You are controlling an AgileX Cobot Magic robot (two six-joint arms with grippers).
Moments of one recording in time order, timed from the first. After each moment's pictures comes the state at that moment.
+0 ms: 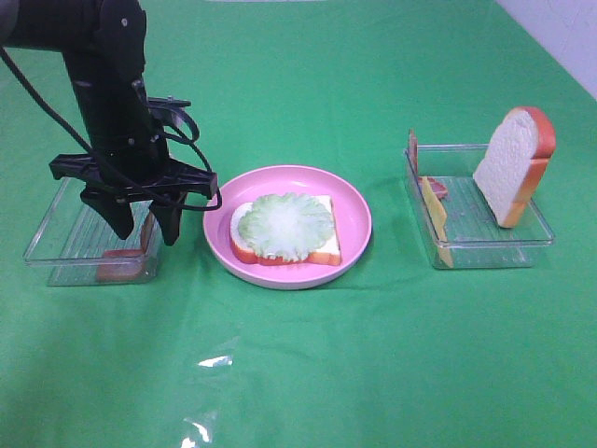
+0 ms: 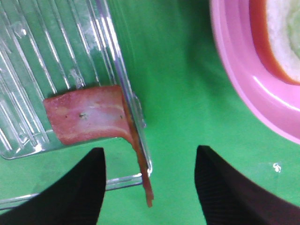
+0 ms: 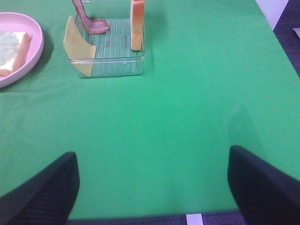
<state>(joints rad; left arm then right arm) -0.41 2.11 -1.56 -0.04 1.10 -0.22 -0.02 0.00 -0.46 0.02 1.11 -0.01</state>
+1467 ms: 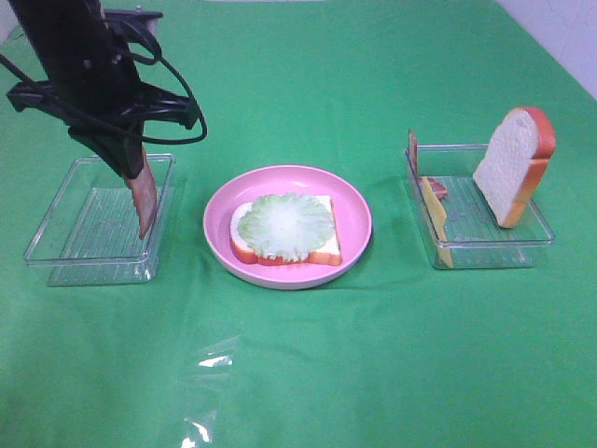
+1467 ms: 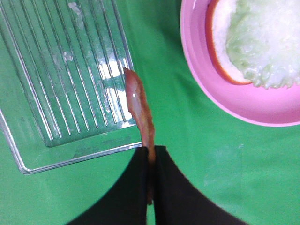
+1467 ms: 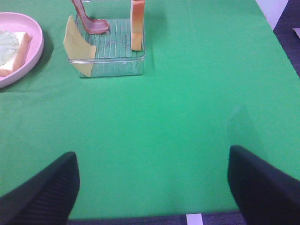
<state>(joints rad) -0.41 1.89 -1.57 -0.02 1.12 -0.21 -0.02 0.00 -0.46 0.02 1.11 -0.01</state>
